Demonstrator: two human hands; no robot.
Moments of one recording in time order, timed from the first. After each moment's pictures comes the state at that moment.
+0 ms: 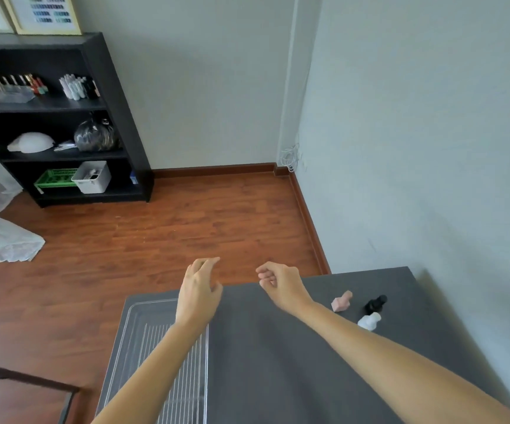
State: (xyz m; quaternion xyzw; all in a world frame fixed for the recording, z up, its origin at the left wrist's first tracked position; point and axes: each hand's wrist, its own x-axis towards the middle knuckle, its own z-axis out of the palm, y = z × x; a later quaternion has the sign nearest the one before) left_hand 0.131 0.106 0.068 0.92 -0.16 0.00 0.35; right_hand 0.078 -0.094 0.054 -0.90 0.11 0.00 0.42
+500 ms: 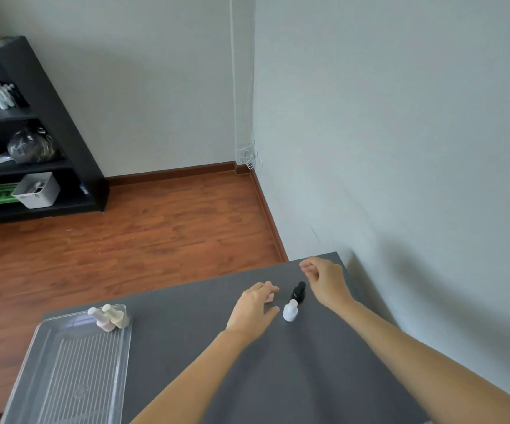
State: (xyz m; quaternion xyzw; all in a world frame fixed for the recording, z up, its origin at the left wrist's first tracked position) left_hand 0.010 -0.117 0.032 0.86 -0.33 -0.20 0.34; right_hand -0.049 -0.311 0.054 -0.89 0.26 -0.08 0.36
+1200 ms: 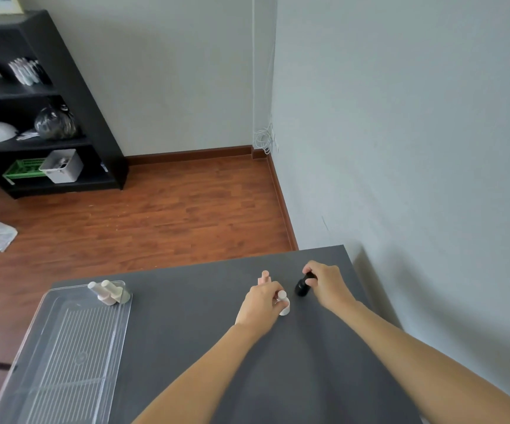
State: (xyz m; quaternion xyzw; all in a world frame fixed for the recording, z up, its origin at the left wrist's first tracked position) left_hand -0.015 -0.153 0.015 0.88 -0.23 -0.23 0.35; right_hand -0.056 -0.336 0.024 -0.92 0.22 0.06 0.31
